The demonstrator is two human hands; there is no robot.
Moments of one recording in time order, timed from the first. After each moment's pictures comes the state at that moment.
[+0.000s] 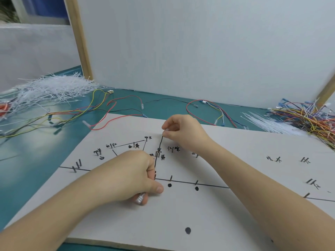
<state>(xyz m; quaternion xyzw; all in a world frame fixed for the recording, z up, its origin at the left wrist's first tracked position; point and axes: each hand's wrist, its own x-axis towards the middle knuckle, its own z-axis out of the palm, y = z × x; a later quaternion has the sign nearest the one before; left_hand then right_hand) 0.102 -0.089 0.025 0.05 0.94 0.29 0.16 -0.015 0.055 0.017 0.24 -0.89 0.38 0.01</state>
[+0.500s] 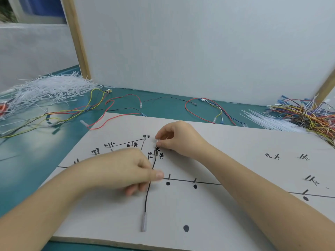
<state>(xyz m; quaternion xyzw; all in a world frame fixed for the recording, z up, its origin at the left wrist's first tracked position) 0.092 -0.103 0.031 0.09 0.92 0.30 0.24 -0.007 0.054 0.010 0.28 -0.90 0.33 -0.02</state>
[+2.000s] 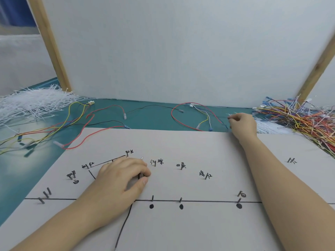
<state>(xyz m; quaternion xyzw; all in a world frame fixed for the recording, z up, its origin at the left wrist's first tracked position) 0.077 -0.093 -0.011 0.16 0.95 0.24 -0.07 -0.128 0.230 -0.012 -0.14 -0.89 0.38 0.20</state>
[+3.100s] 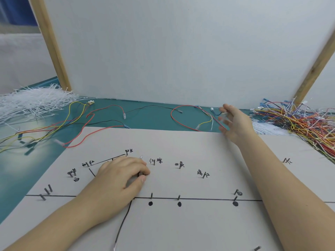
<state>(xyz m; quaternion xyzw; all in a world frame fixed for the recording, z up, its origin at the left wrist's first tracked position) 0.078 -0.092 -0.009 0.17 0.95 0.25 -0.07 -0.094 0.198 0.024 -0.12 -0.63 0.76 0.08</state>
